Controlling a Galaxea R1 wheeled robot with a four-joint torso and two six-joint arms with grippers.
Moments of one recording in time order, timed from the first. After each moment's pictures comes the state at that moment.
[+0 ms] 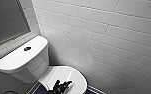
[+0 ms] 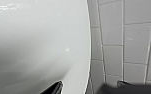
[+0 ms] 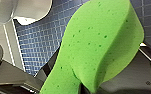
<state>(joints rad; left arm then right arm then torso) 0.68 2.53 -1.64 -0.68 -0.30 -0.13 -1.47 2.30 -1.62 -0.03 0.30 0.35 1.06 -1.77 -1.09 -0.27</state>
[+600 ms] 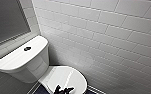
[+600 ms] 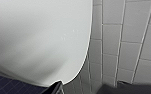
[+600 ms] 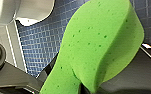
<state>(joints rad) 0.76 2.46 -1.48 -0.68 -0.28 -0.12 -1.46 2.32 -1.62 -0.03 0.29 0.35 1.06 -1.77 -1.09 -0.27</state>
